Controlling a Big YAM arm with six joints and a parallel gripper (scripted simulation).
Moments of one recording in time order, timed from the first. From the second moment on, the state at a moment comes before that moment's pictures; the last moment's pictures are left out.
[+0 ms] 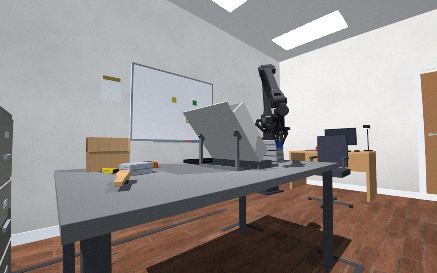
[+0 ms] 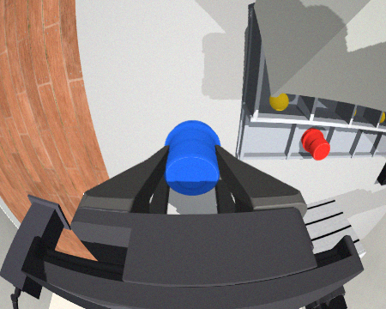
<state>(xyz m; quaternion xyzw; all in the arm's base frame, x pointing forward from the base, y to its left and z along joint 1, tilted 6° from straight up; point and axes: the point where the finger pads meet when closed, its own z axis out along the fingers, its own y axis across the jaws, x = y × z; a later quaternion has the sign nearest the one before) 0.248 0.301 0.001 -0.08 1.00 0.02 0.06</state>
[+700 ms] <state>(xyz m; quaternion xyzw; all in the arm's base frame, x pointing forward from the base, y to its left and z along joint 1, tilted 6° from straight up) 0.248 0.300 0.001 -0.08 1.00 0.01 0.05</state>
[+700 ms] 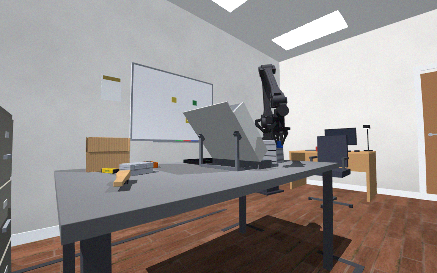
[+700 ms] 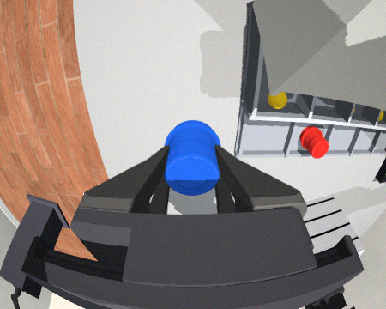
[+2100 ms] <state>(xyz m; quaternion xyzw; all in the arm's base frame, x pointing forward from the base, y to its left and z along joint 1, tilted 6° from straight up) 0.254 0.310 0.002 -0.08 1.00 0.01 0.05</state>
